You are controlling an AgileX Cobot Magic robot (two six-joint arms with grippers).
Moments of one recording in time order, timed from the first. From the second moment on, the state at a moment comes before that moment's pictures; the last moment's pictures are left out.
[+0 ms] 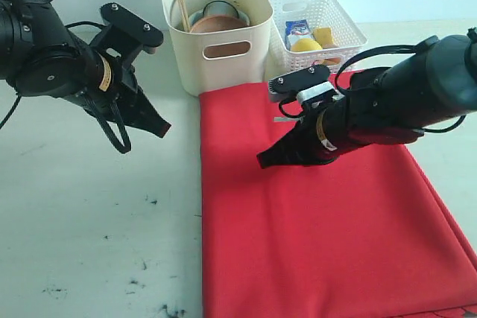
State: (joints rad) left arm -0.57 1.76 -1.00 0.60 0.41 -0.42; right arm 0.54 1.95 -0.87 -0.94 0.10 1.06
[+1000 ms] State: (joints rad) left arm -0.57 1.76 -1.00 0.60 0.40 -0.42; right arm 0.43 1.65 -0.71 -0.44 0.45 0.58
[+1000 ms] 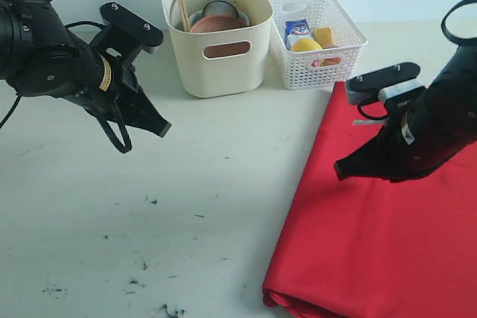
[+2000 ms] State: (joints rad) left arm -0.57 1.76 -1.00 0.58 0.41 -0.42; right arm 0.16 1.82 -0.67 -0.92 0.59 0.92
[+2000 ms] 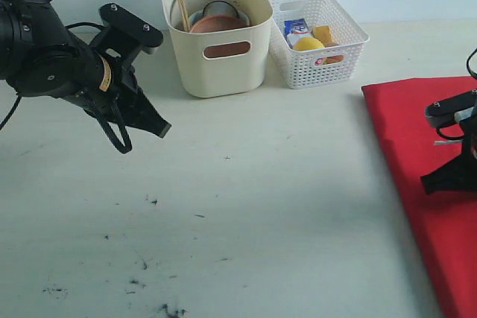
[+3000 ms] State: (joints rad) left arm -0.57 1.76 -1.00 0.58 0.41 -0.42; right arm 0.14 1.88 -0.96 -0.95 0.66 0.89
